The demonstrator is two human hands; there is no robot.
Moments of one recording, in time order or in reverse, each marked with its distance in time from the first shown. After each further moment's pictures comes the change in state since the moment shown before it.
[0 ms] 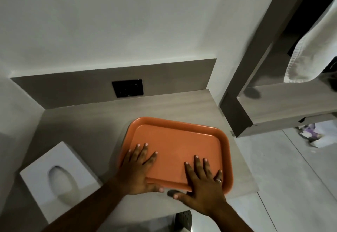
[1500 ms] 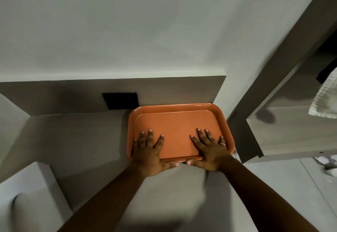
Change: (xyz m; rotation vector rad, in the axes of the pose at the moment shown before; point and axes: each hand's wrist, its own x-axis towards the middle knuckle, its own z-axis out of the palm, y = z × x) left_hand 0.159 0.017 -0.034 -0.204 0.101 -0.326; right_hand 0.196 0.084 -0.128 -0.235 -0.083 -0.233
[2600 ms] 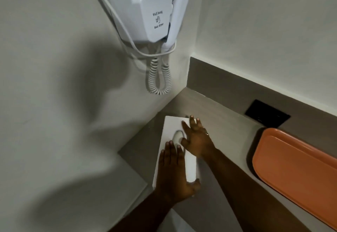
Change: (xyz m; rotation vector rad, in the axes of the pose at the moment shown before) left_hand -0.258 -0.148 -0.006 -0.172 0.488 -0.558; right_hand 0.061 -0.439 0.004 -0.078 0.109 -0.697
